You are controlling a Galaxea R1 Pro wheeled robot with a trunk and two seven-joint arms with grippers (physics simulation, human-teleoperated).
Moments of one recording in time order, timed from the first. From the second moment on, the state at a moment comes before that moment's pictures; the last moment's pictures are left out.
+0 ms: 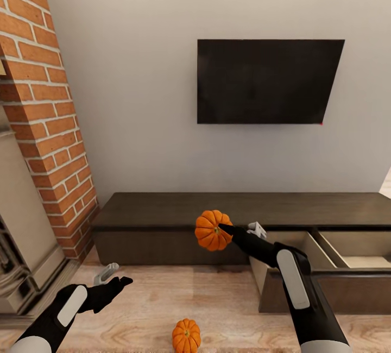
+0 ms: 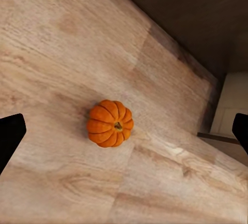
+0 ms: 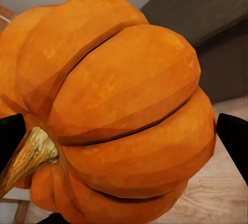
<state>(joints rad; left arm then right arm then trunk) -0.50 0.18 0.07 -0.61 0.72 0.64 -0.07 -0.43 0.09 -0.13 -1.31 -0.70 0.85 0.15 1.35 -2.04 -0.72</state>
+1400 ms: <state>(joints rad) -0.50 0.18 0.07 -0.61 0.72 0.64 -0.08 -0.43 0.09 -0.02 -1.36 -0.69 0.91 0.41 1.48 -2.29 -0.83</state>
